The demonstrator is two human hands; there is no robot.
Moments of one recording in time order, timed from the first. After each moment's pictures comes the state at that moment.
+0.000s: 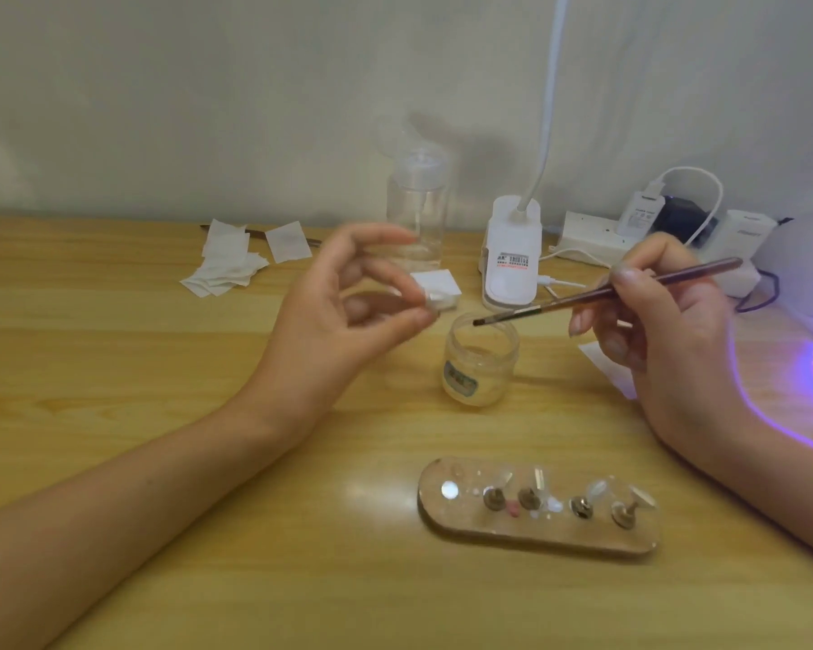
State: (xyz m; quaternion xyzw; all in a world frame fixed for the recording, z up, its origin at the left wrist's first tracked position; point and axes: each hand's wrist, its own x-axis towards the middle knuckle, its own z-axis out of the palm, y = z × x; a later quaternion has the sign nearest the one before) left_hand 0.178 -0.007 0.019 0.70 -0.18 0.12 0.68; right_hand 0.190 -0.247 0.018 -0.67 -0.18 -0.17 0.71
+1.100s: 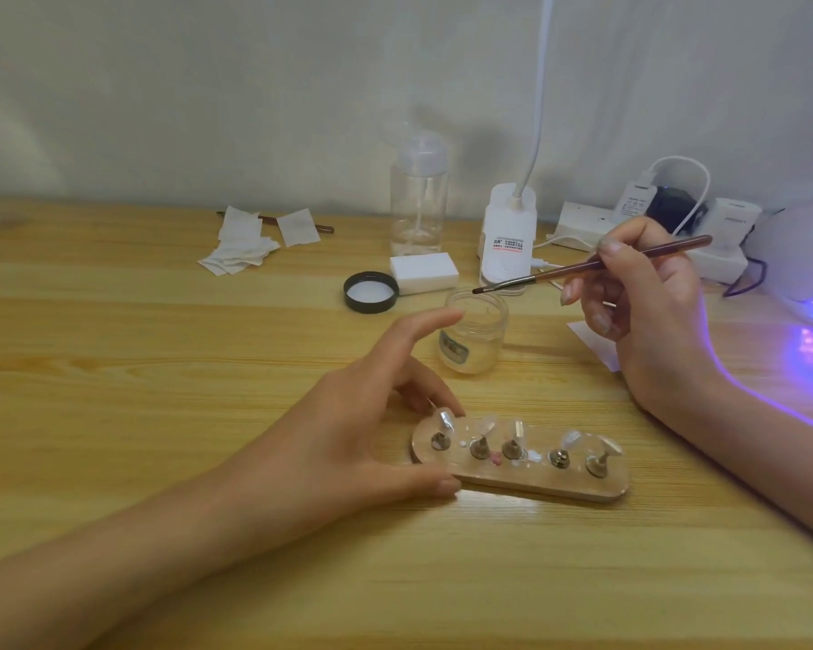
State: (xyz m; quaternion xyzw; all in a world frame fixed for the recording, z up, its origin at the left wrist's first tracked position) left_hand 0.104 -0.005 0.007 0.87 -0.24 -0.02 0.43; right_hand 0.191 -0.251 0.018 -0.66 -0.15 -0.15 0.72
